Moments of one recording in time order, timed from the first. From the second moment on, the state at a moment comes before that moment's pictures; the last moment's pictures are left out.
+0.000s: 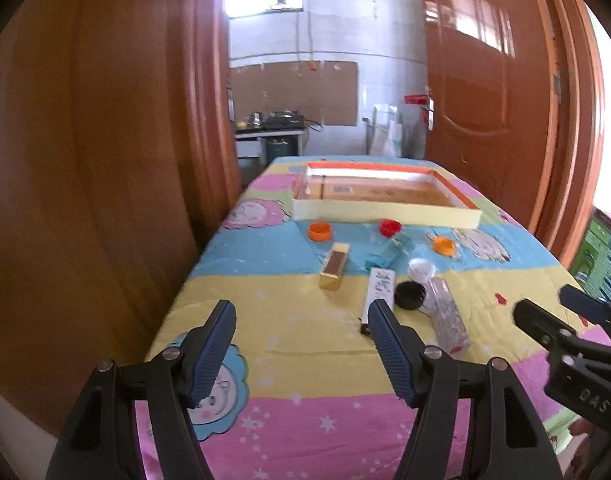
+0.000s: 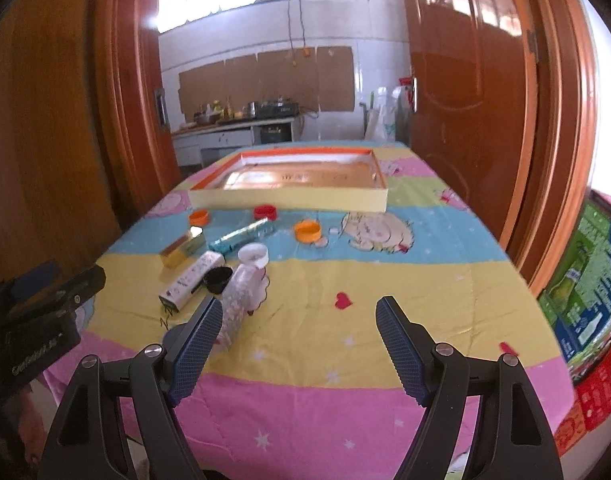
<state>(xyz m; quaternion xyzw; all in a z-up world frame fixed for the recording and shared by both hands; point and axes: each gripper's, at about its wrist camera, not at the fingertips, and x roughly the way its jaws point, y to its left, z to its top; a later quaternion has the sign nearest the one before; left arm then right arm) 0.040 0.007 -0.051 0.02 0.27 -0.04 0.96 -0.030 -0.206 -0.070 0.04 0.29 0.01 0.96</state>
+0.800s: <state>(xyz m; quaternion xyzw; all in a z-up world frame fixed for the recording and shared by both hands) 0.095 -0.015 -0.066 0.07 0.34 -0.16 0.92 0.057 -0.171 -0.103 0.02 0.41 0.05 0.91</state>
